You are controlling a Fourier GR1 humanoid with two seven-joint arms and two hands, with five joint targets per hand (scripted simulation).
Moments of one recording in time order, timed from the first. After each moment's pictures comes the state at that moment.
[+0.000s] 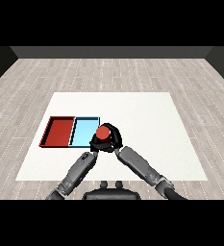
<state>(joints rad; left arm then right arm) -0.34 0.01 -0.48 -1.17 0.32 0.42 -0.35 -0.55 -0.01 0.67 -1.24 -0.40 -0.63 -0.36</state>
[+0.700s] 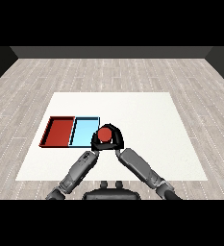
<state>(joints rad) -0.37 0.01 -0.50 -1.16 0.29 0.60 -0.34 -0.51 0.00 0.64 -1.30 -0.38 -0.62 -0.35</state>
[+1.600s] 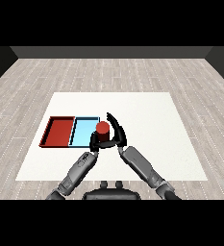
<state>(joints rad) -0.34 0.01 -0.48 -1.20 0.25 0.65 -0.31 -0.49 0.00 0.56 -1.31 -0.30 -0.54 -0.30</state>
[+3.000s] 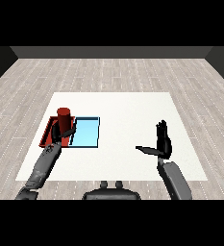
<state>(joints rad) -0.38 0.40 -0.17 -1.02 0.16 0.53 -0.23 -0.02 -0.30 0.21 -1.68 -0.31 -0.39 -0.31</state>
